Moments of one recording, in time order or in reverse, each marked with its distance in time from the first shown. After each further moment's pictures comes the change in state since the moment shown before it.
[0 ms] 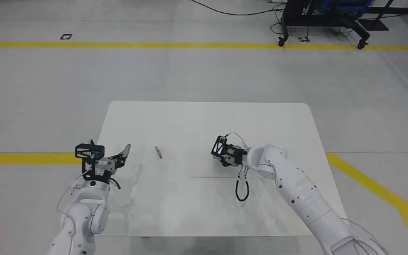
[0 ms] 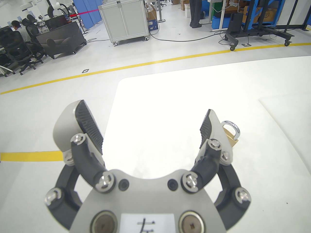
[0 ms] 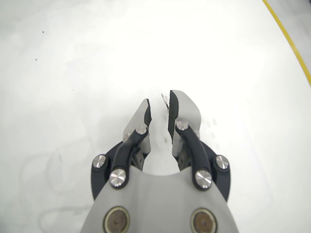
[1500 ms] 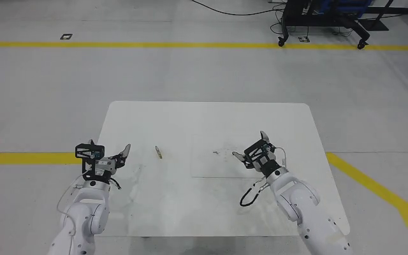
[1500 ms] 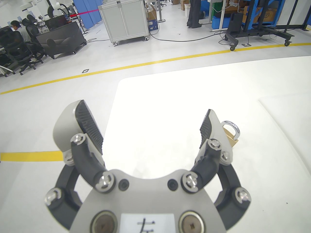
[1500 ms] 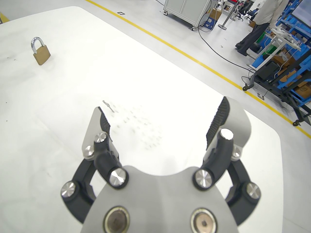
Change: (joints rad) left arm 0.000 0.000 0.000 0.000 0.000 0.000 0.000; right arm -0.518 0.055 0.300 -0.509 -0.170 0.488 -0.288
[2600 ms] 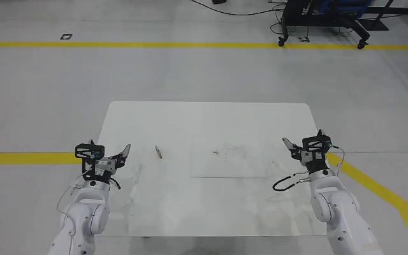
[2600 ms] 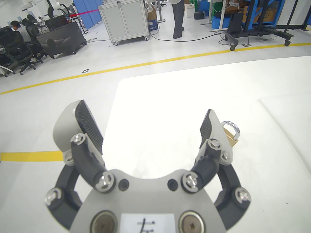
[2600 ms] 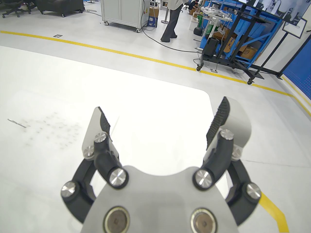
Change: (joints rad) left arm 0.000 0.000 0.000 0.000 0.000 0.000 0.000; right arm -0.148 0.026 0.336 0.003 0.176 0.156 -0.132
